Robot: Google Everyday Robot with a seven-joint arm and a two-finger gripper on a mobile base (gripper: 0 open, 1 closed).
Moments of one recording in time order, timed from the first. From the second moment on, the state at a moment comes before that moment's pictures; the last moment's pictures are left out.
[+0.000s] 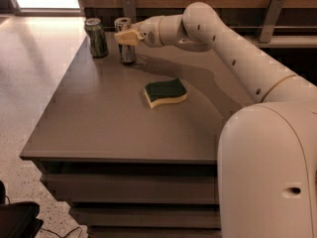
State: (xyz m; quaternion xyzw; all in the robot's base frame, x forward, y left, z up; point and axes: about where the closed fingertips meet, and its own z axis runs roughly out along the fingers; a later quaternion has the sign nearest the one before) arm 0.809 0.091 0.902 -0.41 0.67 0.33 0.53
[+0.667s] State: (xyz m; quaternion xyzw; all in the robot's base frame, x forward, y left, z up) arm 0.811 0.096 0.897 -0.41 0.66 0.32 0.54
